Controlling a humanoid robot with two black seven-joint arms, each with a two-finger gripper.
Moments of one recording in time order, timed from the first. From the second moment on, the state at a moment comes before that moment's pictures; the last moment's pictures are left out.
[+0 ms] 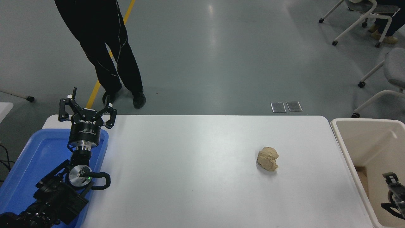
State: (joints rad) left arm -0.57 0.15 -0.99 -0.42 -0.04 -0.73 -0.60; right arm 0.57 -0.39 -0.30 0.08 0.04 -0.05 -0.22
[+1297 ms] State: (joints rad) left arm -0.57 0.15 -0.99 -0.42 -0.04 -0.74 -0.60; right arm 0.68 -0.40 -0.40 0.11 0.03 0.05 -0.22
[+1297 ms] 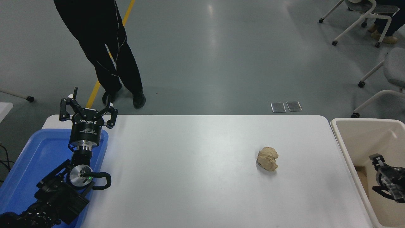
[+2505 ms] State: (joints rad) left arm -0.57 0.15 -0.99 -0.42 -0.04 -0.74 -0.60; right arm 2.34 -0.68 -1.29 1.67 -0.08 0.64 -0.20
